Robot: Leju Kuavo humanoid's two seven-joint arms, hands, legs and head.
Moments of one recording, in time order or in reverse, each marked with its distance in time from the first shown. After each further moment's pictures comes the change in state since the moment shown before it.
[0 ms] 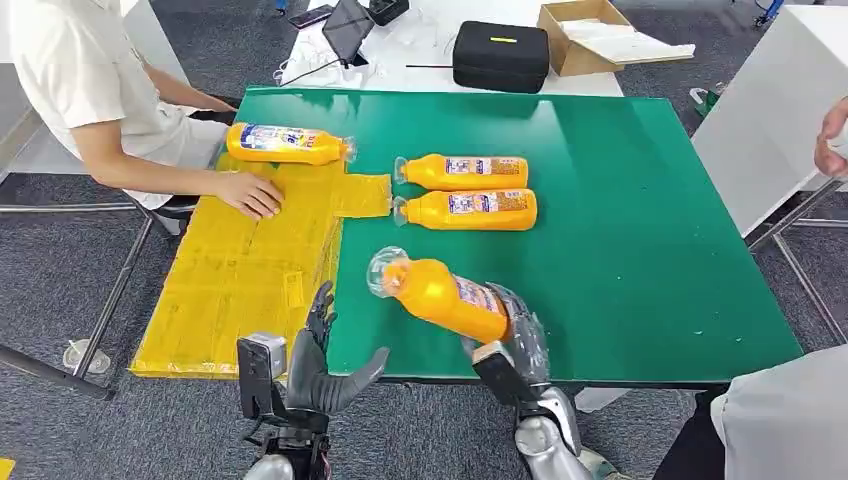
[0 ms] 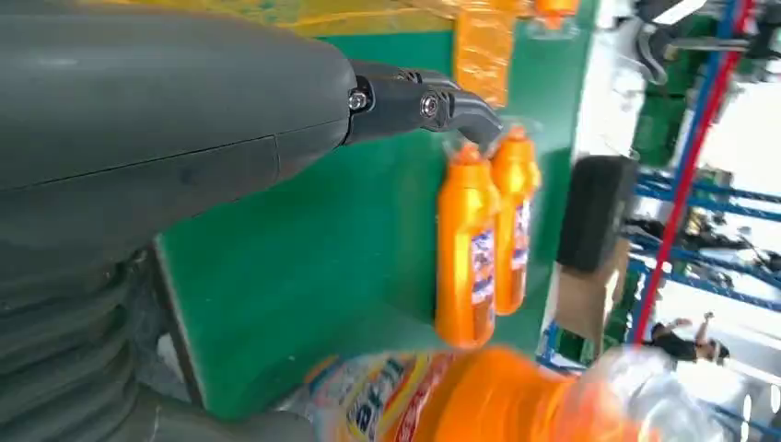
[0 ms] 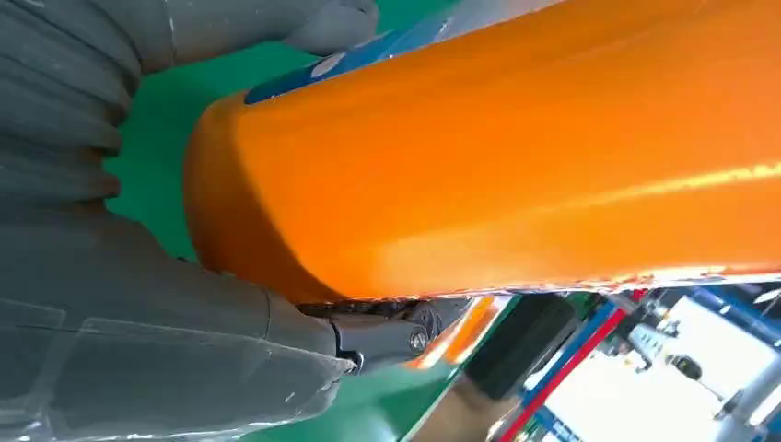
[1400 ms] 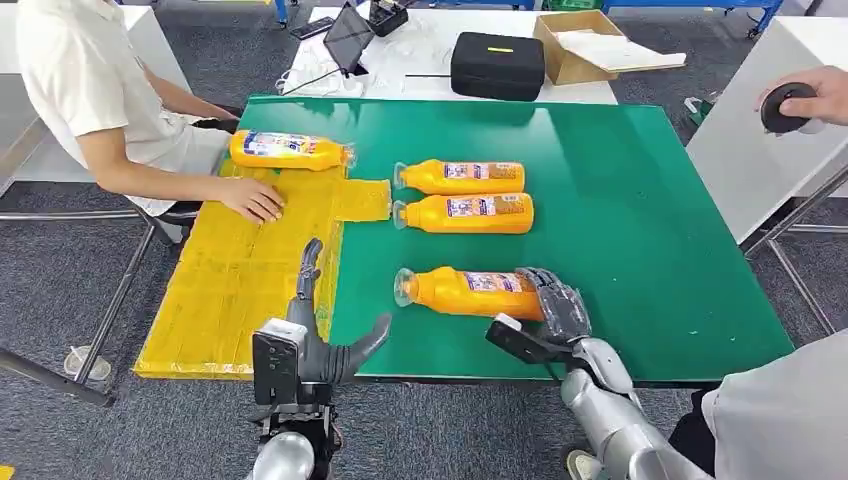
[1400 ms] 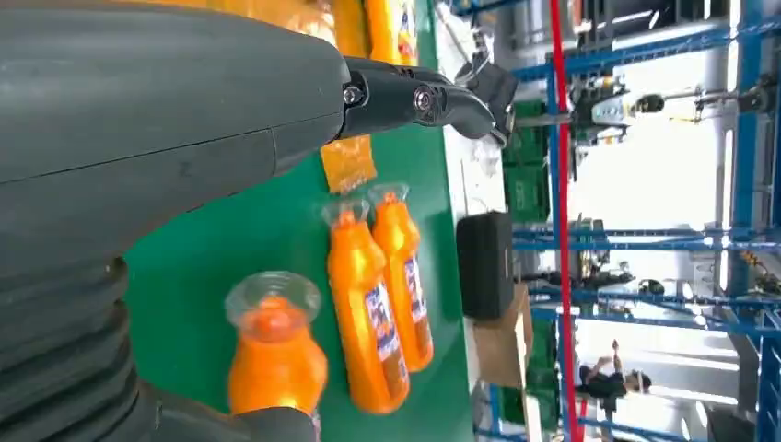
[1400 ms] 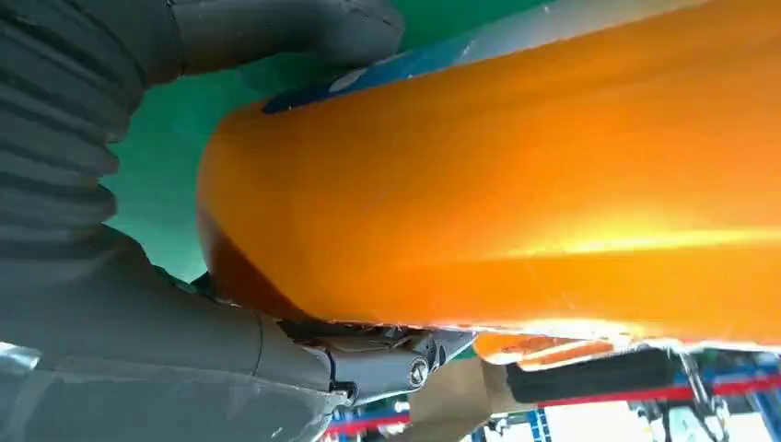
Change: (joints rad) left arm -0.079 -0.043 -0.015 0.004 -0.236 0.144 -0.021; right arm -0.292 -0.180 -0.093 0.533 0.475 -0.040 0.111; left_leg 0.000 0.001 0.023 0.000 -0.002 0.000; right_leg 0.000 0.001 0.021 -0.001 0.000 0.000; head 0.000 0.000
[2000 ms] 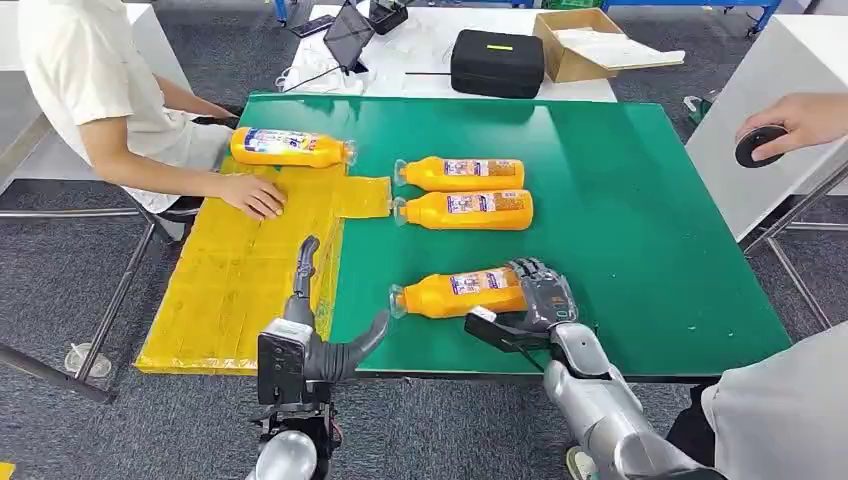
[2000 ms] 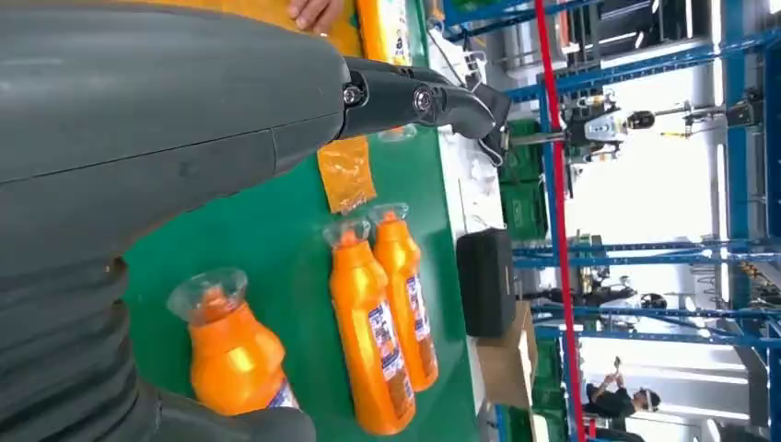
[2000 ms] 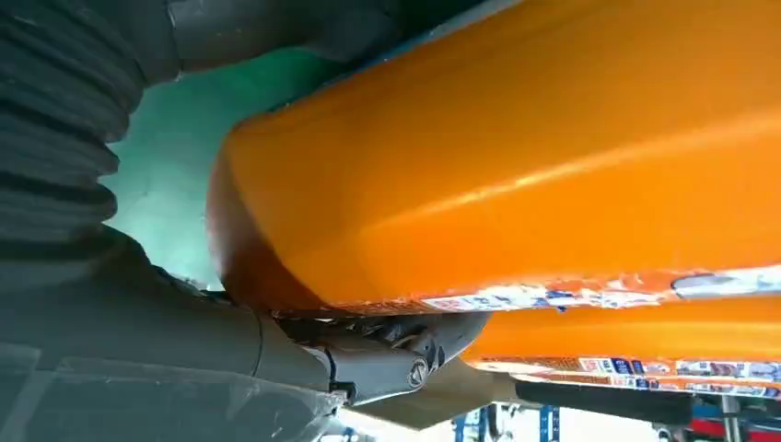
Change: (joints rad) left arm -0.012 -0.002 0.000 0.016 -0.061 0.042 0.007; right arm -0.069 0.016 0.050 0.006 0.301 0.046 0.305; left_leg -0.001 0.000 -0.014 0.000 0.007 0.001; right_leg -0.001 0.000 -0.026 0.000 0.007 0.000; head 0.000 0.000
